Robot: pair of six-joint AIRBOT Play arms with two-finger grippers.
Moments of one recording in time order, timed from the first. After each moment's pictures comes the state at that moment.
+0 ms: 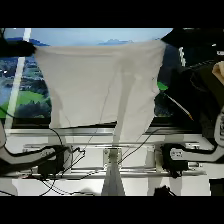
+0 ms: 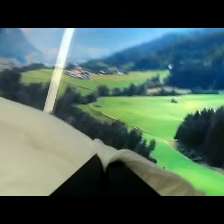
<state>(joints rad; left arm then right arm) 0.26 -1.49 1.44 1.05 -0.94 -1.00 -0.10 -1.52 1.56 -0.82 1.12 1.26</state>
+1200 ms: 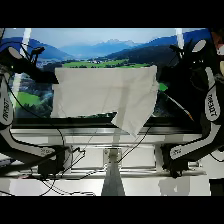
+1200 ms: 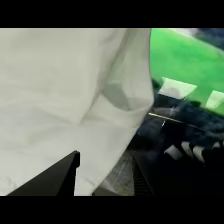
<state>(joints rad) 0.24 -1.66 1.44 1.27 -1.37 -1.07 -0.16 -1.69 1.51 -1.20 1.52 1.26</state>
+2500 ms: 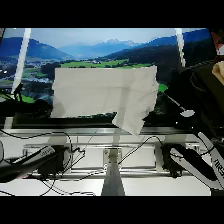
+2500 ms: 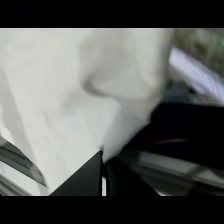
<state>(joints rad) 0.63 -1.24 0.69 1.06 -1.19 -1.08 -0.16 -1.04 0.23 -0.60 0.96 1.05</state>
